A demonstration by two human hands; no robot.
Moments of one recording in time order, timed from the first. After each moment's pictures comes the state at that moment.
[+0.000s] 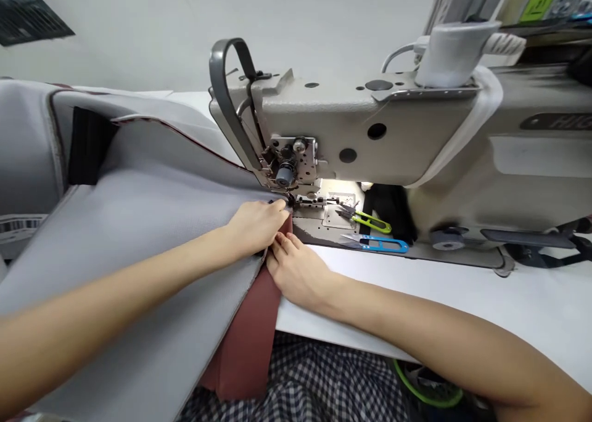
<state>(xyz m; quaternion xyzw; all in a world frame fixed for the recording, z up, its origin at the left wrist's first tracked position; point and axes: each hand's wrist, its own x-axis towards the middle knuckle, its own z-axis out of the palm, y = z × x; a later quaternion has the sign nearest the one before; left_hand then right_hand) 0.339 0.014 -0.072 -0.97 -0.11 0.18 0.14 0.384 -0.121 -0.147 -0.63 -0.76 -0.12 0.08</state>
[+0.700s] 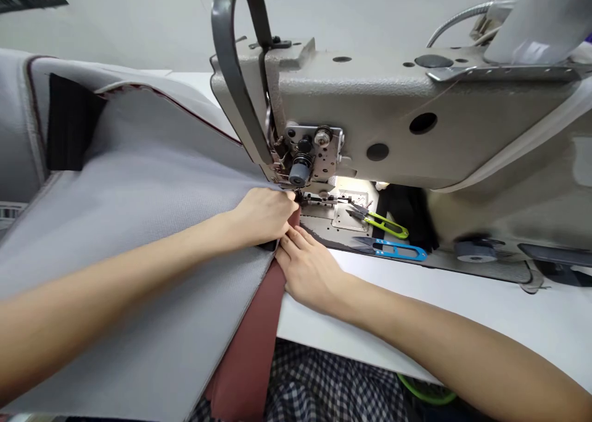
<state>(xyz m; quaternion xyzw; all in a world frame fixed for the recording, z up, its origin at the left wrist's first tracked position) 0.352 0.021 -0.065 -0.97 -0.10 0.19 0.13 0.393 -0.116 -0.149 -0.65 -0.75 -0.02 0.15</state>
